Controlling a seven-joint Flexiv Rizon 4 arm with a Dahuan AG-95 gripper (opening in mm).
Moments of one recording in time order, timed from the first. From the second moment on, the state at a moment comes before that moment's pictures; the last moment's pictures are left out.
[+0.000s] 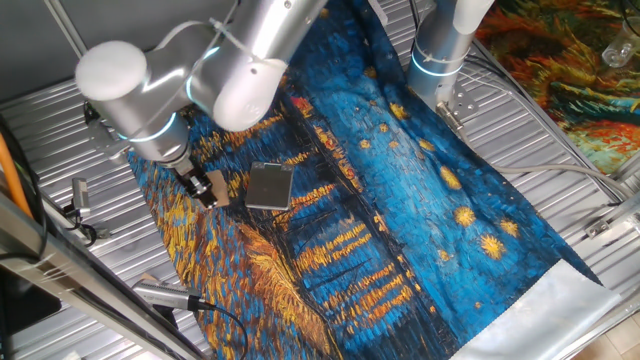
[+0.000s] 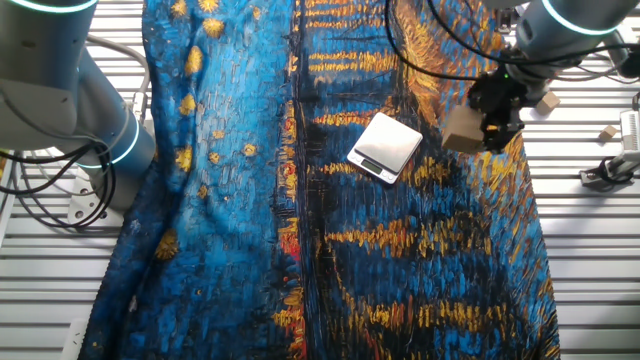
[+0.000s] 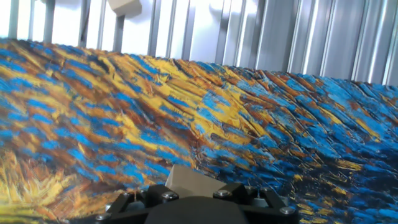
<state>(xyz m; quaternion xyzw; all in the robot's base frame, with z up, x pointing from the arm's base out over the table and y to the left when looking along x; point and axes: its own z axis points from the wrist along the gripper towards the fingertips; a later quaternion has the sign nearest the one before) 0.635 0.044 0.089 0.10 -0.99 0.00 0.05</state>
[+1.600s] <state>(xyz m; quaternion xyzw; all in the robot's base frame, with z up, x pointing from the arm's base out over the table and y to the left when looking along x) 0.566 0.093 0.131 0.05 -1.00 0.00 0.06</state>
